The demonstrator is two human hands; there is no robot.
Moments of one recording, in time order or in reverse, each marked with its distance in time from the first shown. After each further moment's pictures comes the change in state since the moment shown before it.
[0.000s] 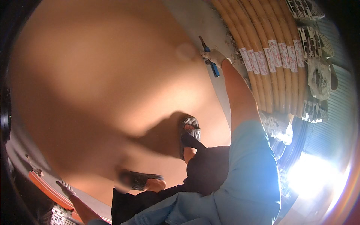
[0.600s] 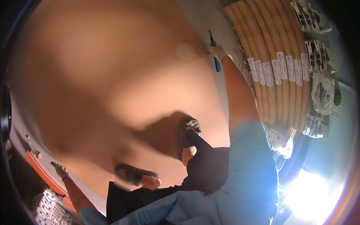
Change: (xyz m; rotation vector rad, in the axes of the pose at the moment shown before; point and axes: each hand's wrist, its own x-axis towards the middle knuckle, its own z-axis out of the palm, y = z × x) left_hand 0.015 0.008 0.021 -0.225 0.068 0.000; right_hand 0.018 -0.039 0.015 -0.105 0.223 -0.148
